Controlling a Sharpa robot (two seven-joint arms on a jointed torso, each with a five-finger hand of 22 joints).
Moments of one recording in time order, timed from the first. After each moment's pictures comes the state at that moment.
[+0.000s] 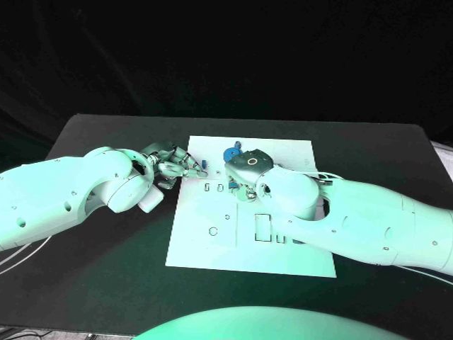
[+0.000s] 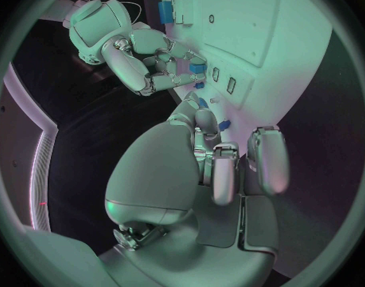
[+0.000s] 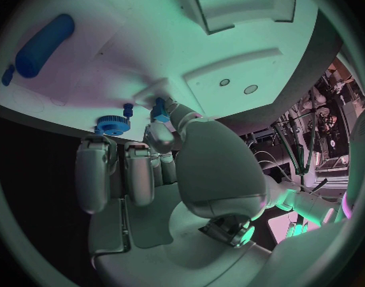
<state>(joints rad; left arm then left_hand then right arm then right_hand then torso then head) 1.20 -0.90 -0.03 1.61 -0.66 -0.28 -0.32 1.41 -0.05 0.04 0.10 0.12 0.98 0.04 0.59 0.34 1.21 -0.03 0.94 0.68 1.47 -0.08 1.57 1.31 0.07 1.47 0.03 1.34 1.31 1.09 -0.54 -0.02 1.58 -2.01 -0.06 -0.52 1.28 -0.10 0.32 0.09 0.07 1.14 0.10 0.11 0.08 1.33 0.01 1.03 1.19 1.47 -0.06 1.52 1.31 0.06 1.45 0.05 1.43 1.29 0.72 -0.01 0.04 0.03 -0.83</state>
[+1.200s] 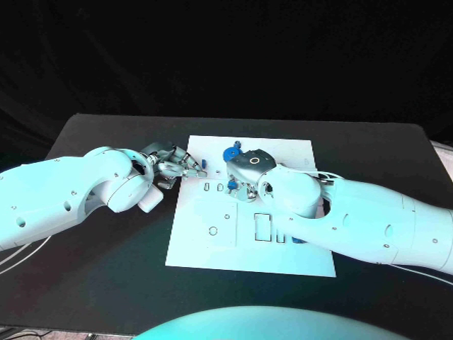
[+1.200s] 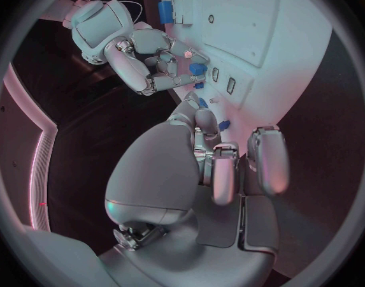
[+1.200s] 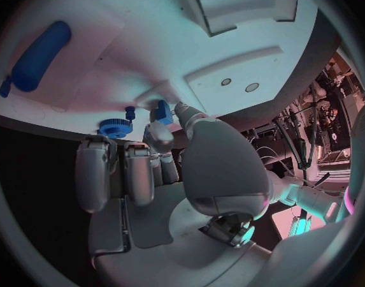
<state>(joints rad) 1.20 -0.90 -0.03 1.61 -0.66 -0.28 -0.32 1.41 -0.05 0.04 0.10 0.12 0.98 0.04 0.59 0.34 1.21 -0.03 0.94 0.67 1.47 -0.08 1.57 1.31 0.07 1.47 0.03 1.34 1.31 1.09 -0.54 -0.02 1.57 -1.98 -0.10 -0.51 1.18 -0.12 0.31 0.21 0.14 1.13 0.10 0.11 0.08 1.33 0.02 1.03 1.20 1.47 -0.05 1.52 1.31 0.06 1.45 0.05 1.43 1.29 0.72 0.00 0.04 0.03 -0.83</state>
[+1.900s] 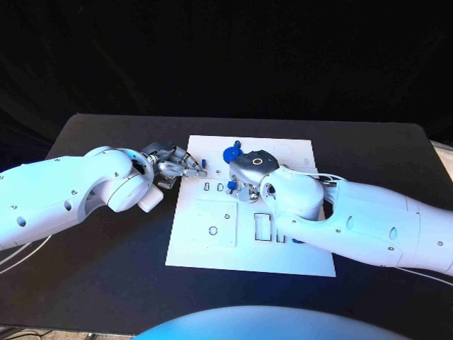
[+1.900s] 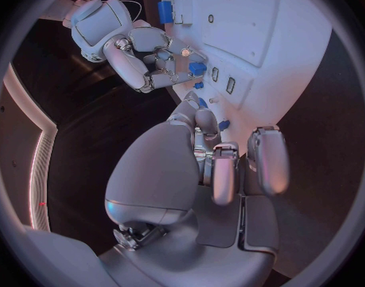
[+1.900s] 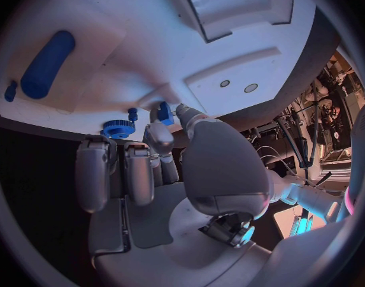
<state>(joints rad) 1.20 -0.90 -0.03 1.61 -0.66 -0.28 -0.32 1.41 -0.05 0.04 0.10 0.12 0.98 0.04 0.59 0.34 1.21 -0.03 0.93 0.67 1.47 -0.08 1.57 1.31 0.07 1.47 0.03 1.34 1.31 1.09 -0.56 -0.02 1.60 -1.98 -0.10 -0.54 1.16 -0.13 0.31 0.23 0.14 1.14 0.10 0.11 0.08 1.33 0.02 1.04 1.20 1.47 -0.05 1.52 1.31 0.06 1.45 0.05 1.43 1.29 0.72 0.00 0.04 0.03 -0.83</state>
